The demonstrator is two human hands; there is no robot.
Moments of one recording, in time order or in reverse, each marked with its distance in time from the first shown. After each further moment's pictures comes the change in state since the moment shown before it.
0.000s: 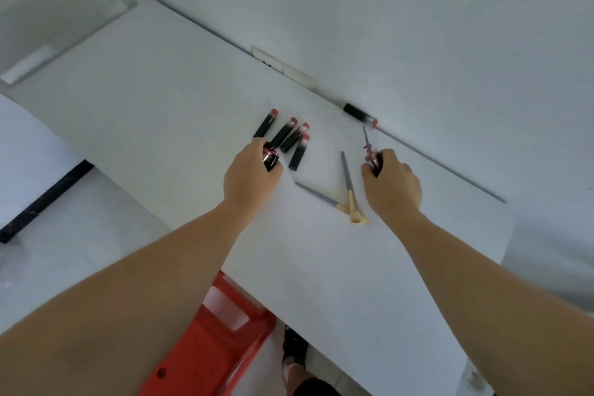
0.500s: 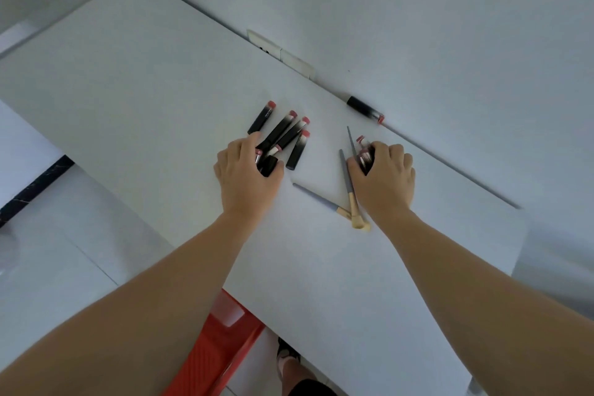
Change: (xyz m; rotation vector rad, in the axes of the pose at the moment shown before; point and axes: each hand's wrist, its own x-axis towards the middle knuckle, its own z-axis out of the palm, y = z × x) left_hand -0.002 -0.015 0.033 0.001 0.235 0.017; right_hand 0.019 -0.004 0.033 -0.121 0.063 -0.057
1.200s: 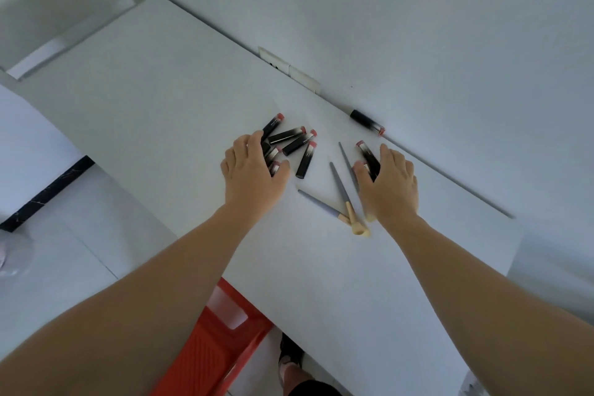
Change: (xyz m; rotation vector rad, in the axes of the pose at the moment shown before) left_hand 0.010 0.021 -0.038 0.118 -0.155 0.011; right_hand -0.001 0.000 -0.026 0.068 -0.103 -0.017
